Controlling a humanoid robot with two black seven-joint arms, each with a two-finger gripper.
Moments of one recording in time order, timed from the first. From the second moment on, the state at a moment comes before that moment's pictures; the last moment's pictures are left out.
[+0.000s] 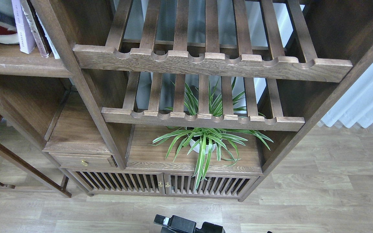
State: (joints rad) left arm -1.03 0.67 -1.34 -0.85 0.36 -0.49 0.49; right arm -0.06 0.01 0.74 0.99 0.13 0.58 -0.49
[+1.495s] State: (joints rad) left arm 0.11 0.42 -1.84 -1.46 0.03 -0.49 0.49; right arm -0.07 0.02 0.93 1.05 0.14 0.58 -0.42
